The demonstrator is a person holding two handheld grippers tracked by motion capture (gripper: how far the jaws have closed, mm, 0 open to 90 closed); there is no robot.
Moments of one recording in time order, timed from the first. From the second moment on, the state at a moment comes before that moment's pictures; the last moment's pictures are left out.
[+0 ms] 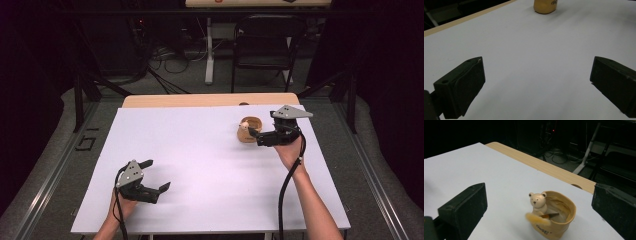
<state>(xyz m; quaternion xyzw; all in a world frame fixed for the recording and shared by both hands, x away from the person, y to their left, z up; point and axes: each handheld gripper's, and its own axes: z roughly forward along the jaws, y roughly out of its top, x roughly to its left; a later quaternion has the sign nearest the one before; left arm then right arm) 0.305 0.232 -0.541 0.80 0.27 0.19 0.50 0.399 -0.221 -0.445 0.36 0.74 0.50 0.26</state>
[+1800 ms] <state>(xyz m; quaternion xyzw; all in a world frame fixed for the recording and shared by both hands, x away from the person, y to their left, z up) 0.302 0.235 -0.541 0.80 0.27 0.20 0.50 0.284 -0.239 -0.511 0.32 0.74 0.53 0.28</state>
